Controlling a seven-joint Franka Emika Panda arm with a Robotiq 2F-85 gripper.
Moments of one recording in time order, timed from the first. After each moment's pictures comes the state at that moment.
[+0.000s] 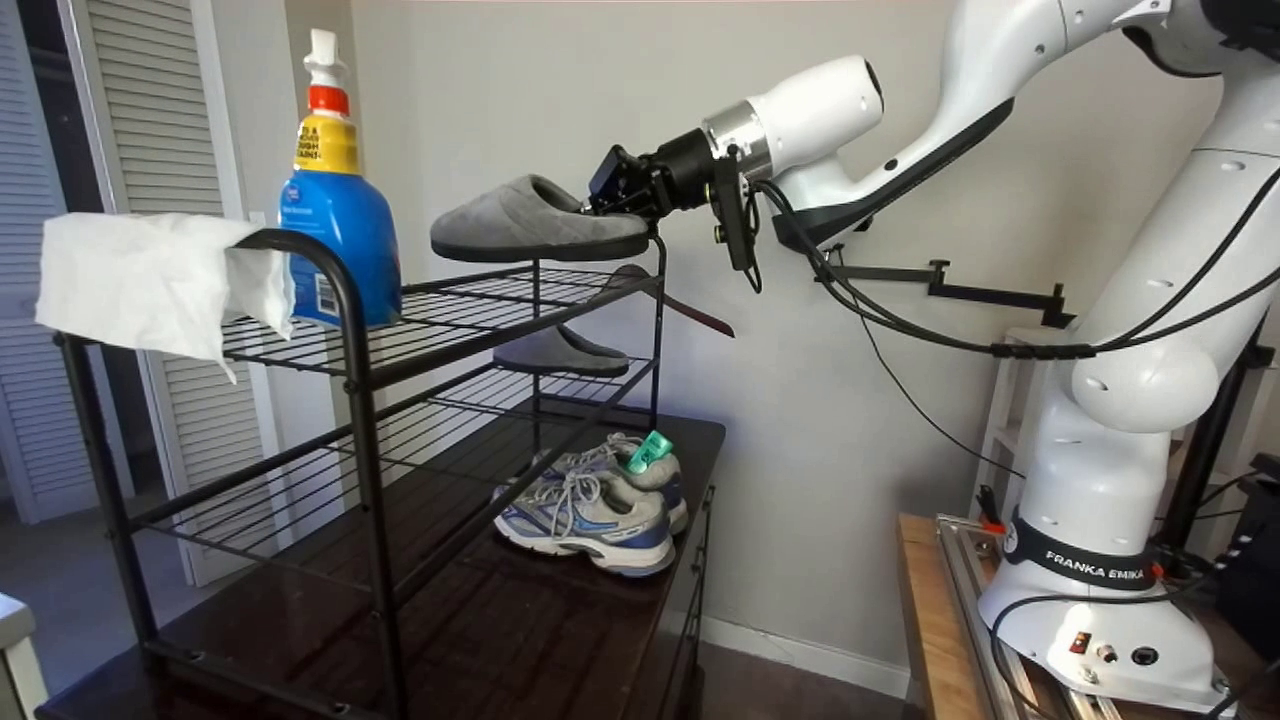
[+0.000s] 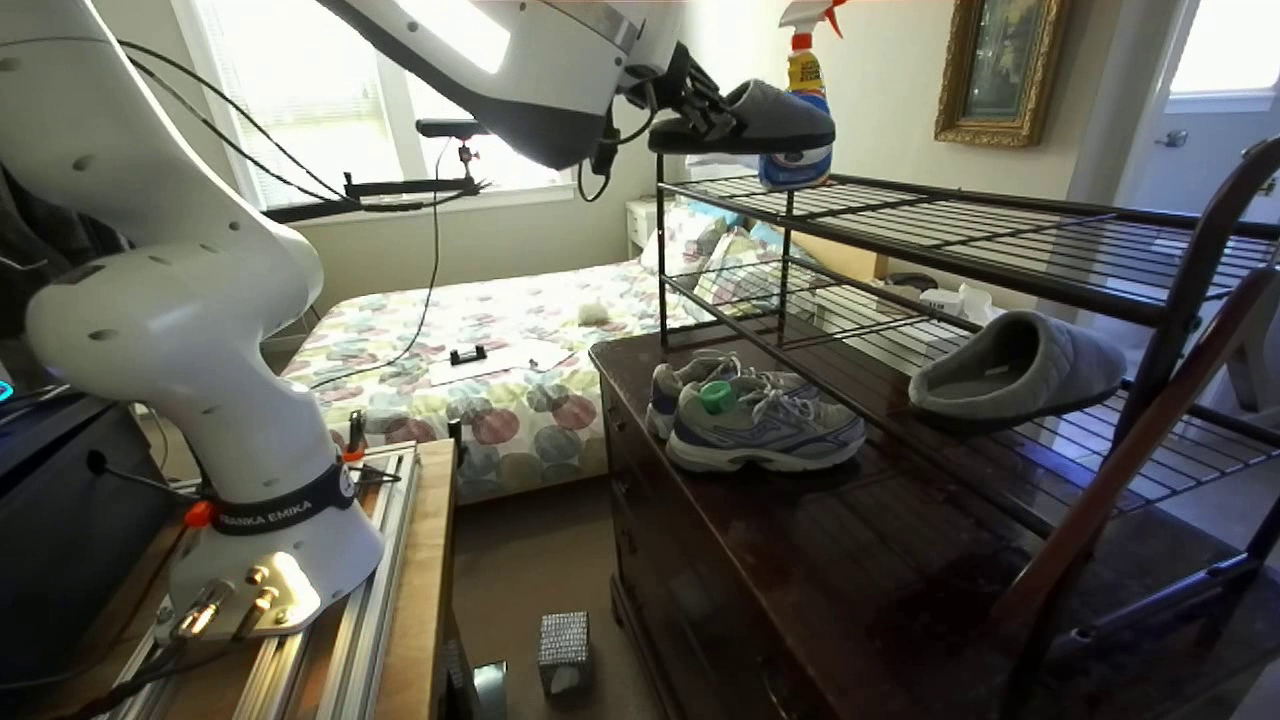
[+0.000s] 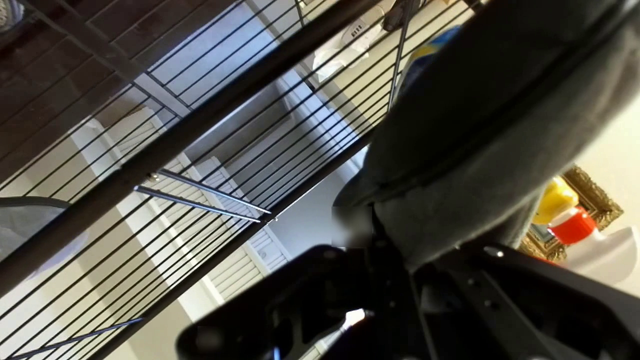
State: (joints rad) arm -0.28 -0.29 0.15 -2.35 -1.51 3.58 2.08
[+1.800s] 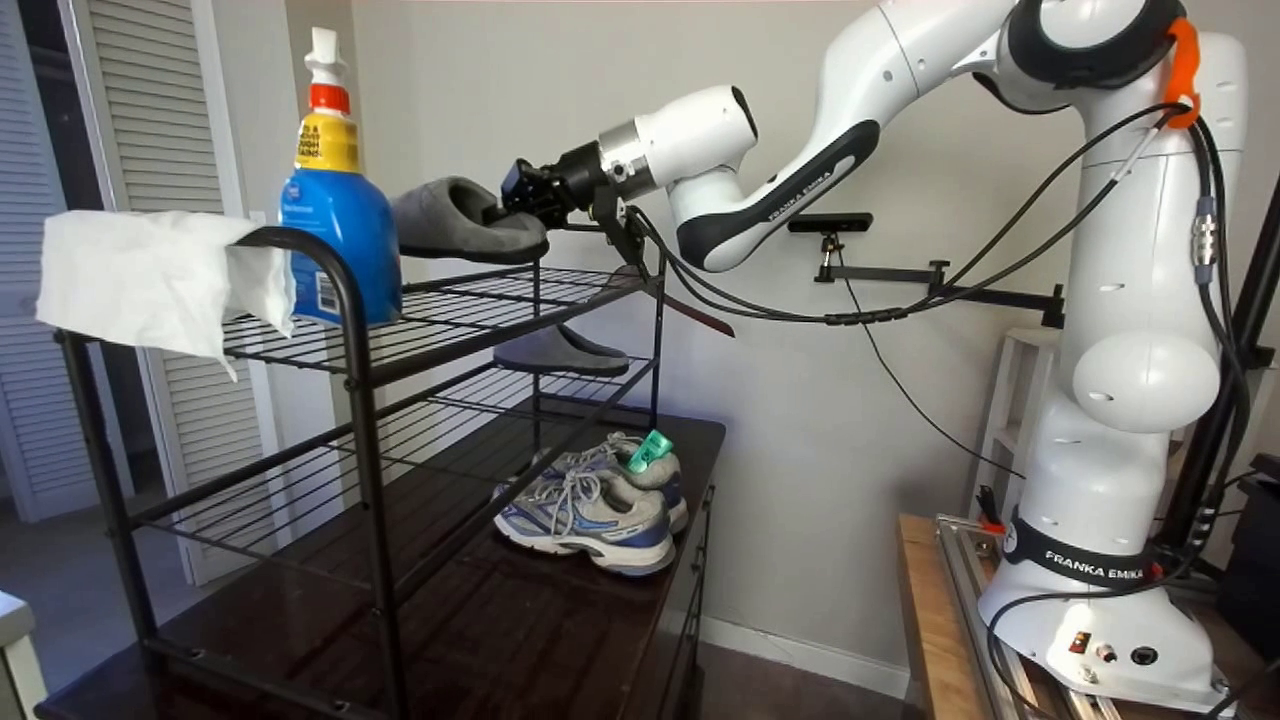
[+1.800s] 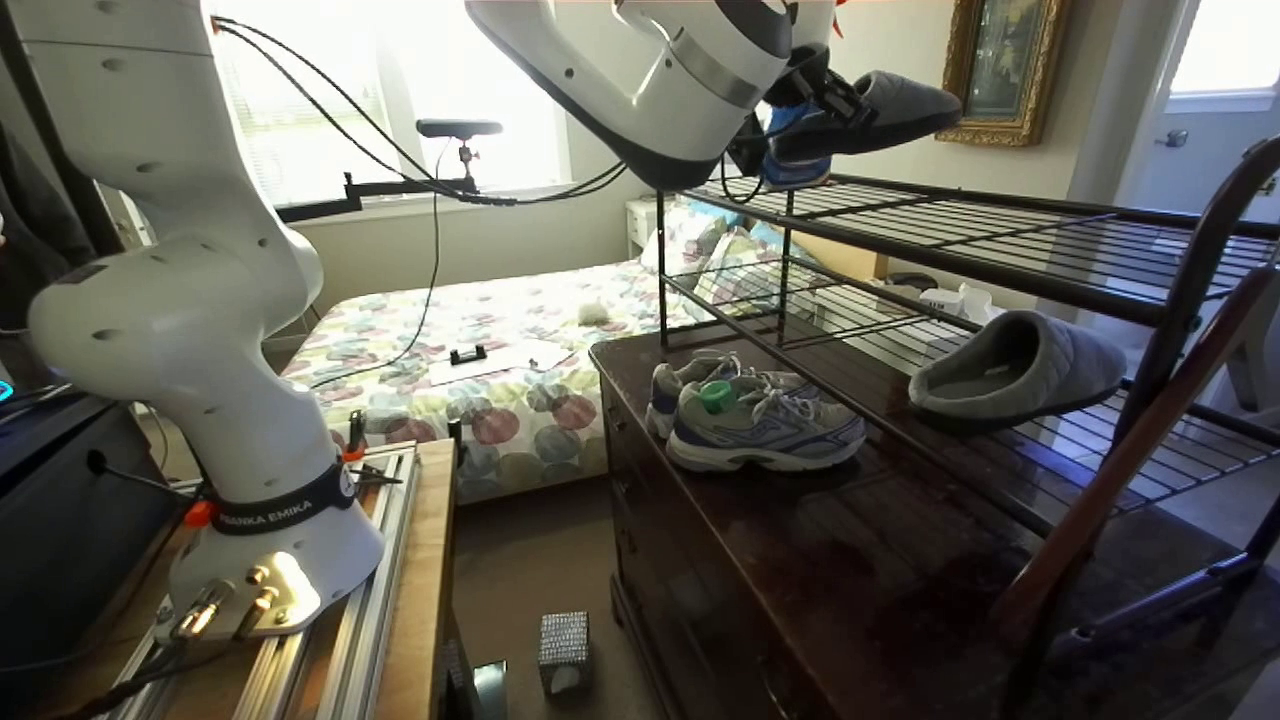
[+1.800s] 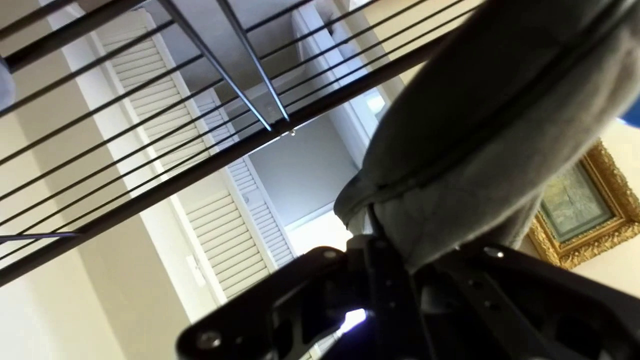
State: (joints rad) arm -0.26 0.09 0.15 -2.02 -1.16 3.48 1.49
